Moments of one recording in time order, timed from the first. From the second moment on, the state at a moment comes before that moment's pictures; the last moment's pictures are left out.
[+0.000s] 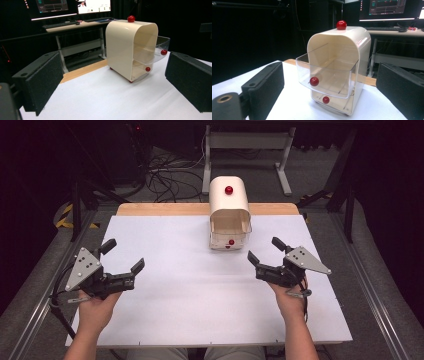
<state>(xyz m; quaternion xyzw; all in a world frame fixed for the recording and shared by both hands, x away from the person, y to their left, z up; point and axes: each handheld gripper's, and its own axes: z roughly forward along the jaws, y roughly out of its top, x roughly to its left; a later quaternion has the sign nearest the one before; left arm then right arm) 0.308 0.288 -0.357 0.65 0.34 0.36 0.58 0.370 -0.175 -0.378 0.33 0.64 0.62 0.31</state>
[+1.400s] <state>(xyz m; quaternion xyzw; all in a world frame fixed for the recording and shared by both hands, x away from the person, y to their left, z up) 0.316 0.278 -0.360 0.66 0.33 0.36 0.57 0.358 -0.243 -0.368 0.34 0.66 0.60 0.29</state>
